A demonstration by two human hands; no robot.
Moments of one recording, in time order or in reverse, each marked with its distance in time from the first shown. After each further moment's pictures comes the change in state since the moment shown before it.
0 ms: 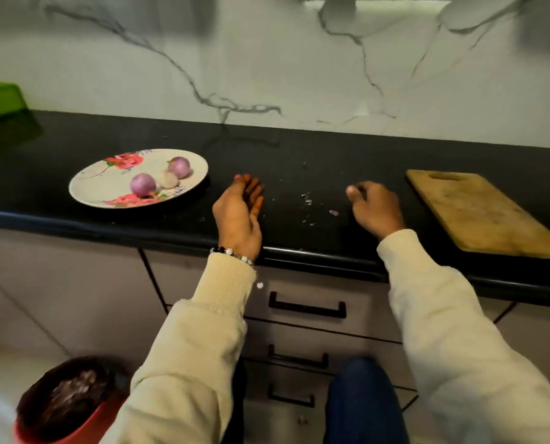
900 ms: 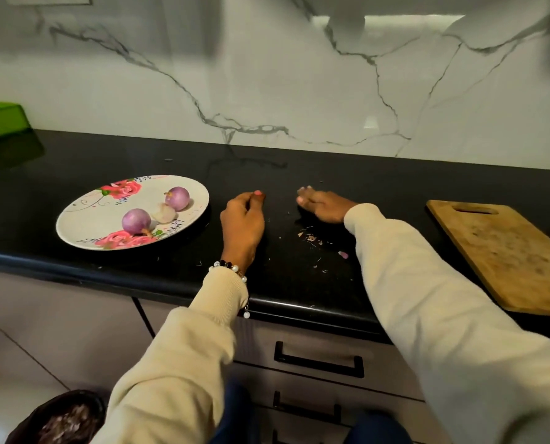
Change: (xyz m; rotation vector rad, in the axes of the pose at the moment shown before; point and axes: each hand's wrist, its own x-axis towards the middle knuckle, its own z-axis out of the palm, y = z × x) left_hand 0.085 -0.002 0.012 0.893 -0.009 0.415; right_hand 0.122 -0.051 0.052 -0.203 -0.555 -0.363
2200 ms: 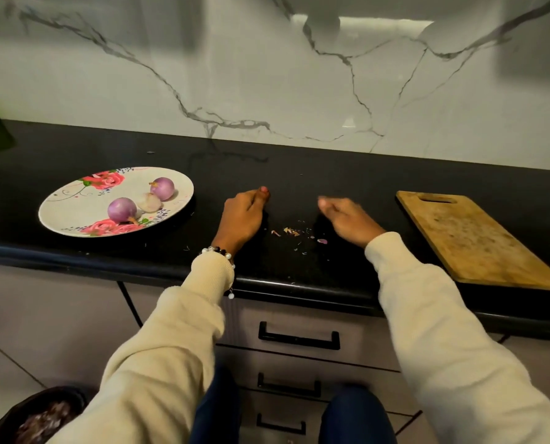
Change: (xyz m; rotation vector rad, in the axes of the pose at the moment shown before) left_hand -0.012 0.007 -0.001 0.257 -0.376 0.162; right_hand -0.107 0.003 0.010 0.238 0.230 0.110
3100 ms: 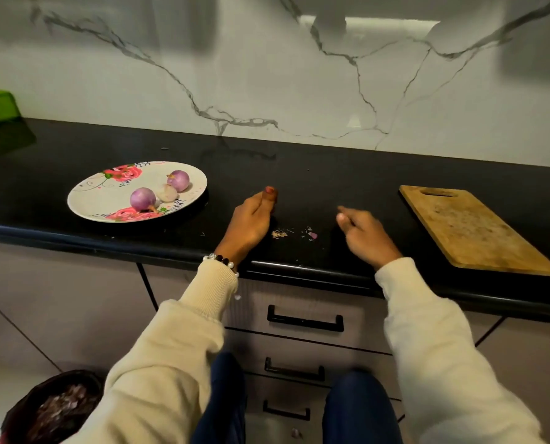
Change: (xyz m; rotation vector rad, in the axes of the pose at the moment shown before) left_hand -0.051 0.011 -0.012 -0.254 -0.105 -0.065; right_hand -0.063 -0.011 0.015 0.078 0.150 0.071
